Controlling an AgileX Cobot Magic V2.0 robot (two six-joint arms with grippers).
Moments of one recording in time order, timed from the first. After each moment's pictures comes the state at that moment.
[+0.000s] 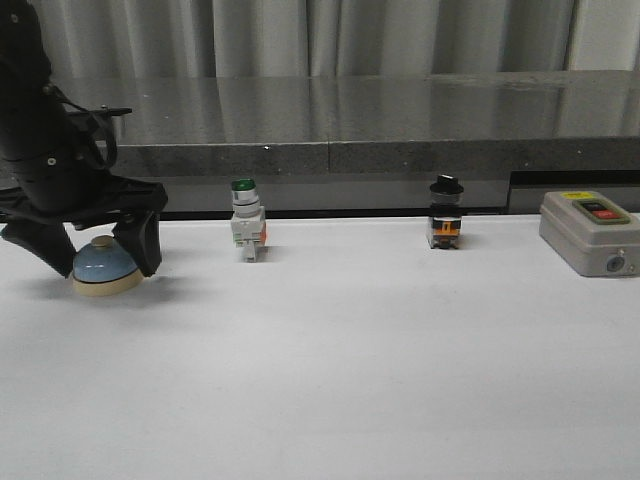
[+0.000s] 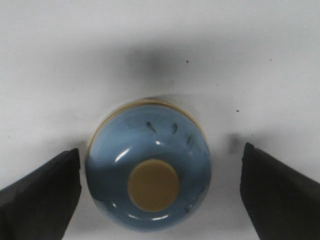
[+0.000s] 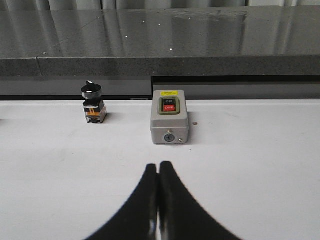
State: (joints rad) left arm -0.20 2.02 -1.37 -0.17 0.65 0.05; right arm 0.04 -0.01 0.03 -0.01 0.18 0.10
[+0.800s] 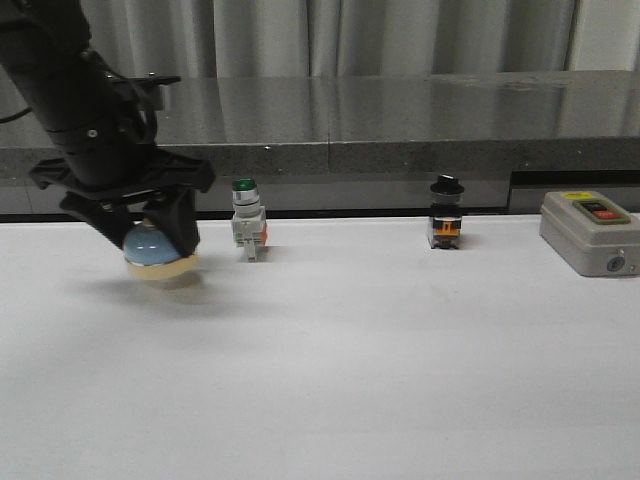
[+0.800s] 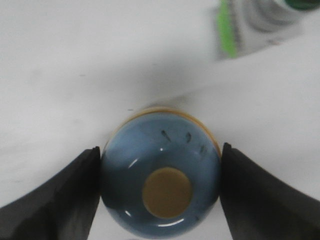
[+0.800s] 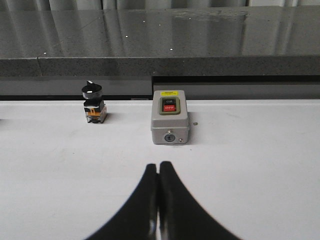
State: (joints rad) left arm -0.36 1.95 -1.37 -0.16 0.67 0.05; right arm 0.04 -0.01 0.03 -0.01 0.18 0.10
